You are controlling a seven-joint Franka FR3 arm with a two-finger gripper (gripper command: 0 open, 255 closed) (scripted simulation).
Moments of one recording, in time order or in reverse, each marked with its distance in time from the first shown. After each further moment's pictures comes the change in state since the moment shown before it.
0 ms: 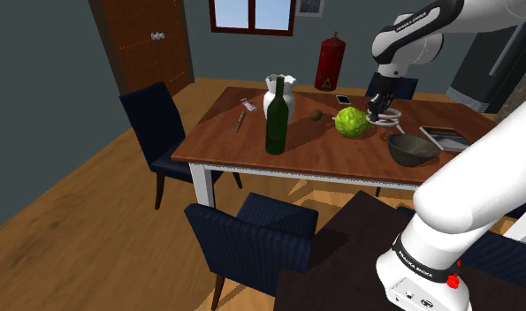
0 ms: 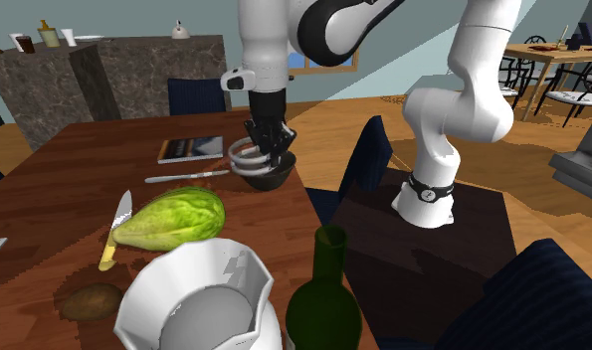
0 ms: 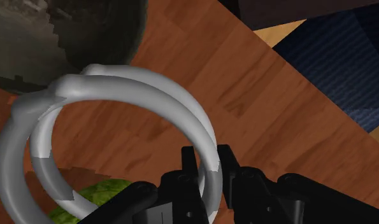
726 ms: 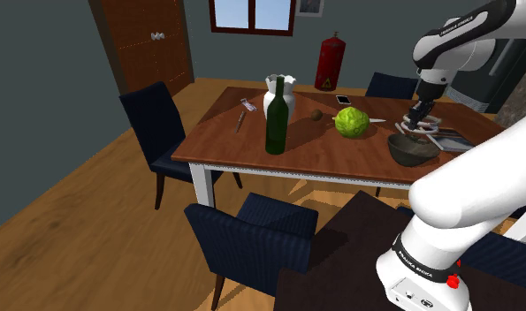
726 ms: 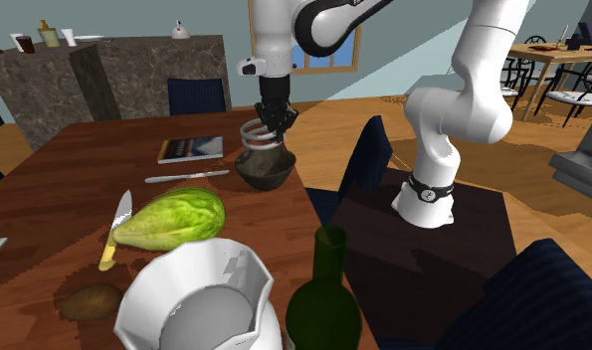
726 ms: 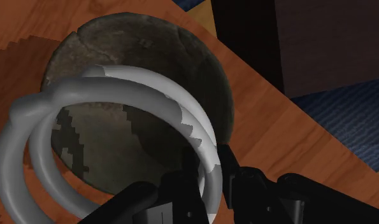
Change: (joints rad) arm -0.127 -0.110 -0.142 -0.074 -0.106 -0.006 -0.200
